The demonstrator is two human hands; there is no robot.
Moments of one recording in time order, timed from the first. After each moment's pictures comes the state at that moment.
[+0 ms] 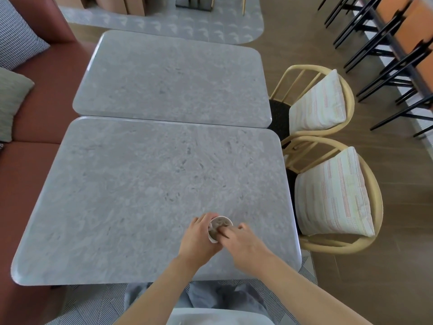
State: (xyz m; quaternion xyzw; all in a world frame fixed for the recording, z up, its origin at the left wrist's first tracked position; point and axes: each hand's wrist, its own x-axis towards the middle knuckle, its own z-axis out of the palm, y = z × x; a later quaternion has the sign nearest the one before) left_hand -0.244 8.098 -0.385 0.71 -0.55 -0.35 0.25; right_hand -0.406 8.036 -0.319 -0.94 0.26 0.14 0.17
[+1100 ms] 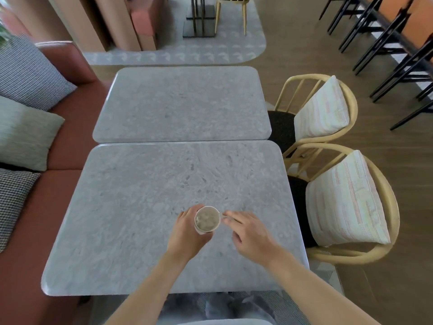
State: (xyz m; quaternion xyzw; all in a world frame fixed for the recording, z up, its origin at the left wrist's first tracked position) left_hand -0.212 8.075 -0.322 0.77 -0.51 -0.29 0.25; right_hand -0.425 7.996 -0.297 -0.92 0.31 -0.09 0.24
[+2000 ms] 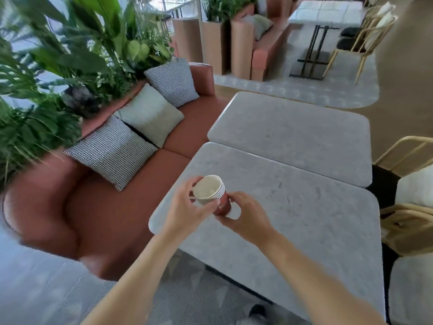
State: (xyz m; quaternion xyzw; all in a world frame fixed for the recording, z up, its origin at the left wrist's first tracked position) left_hand -0.078 8.249 -0.144 0.81 -0.32 -0.15 0.47; right_hand -0.209 8.096 -0.195 -0.89 0.21 -0.18 0.36
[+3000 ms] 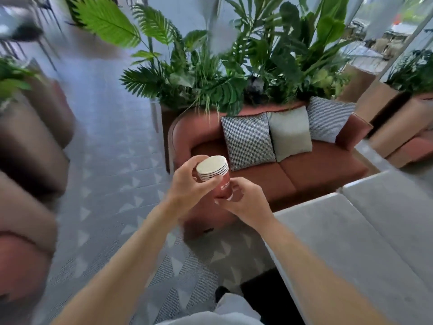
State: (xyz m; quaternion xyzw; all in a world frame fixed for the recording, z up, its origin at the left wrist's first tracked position) left_hand 0.041 8.675 -0.131 0.80 -0.06 0.07 0.60; right_hand 0.019 8.471 -0.130 -0.91 -0.11 -0.05 0.40
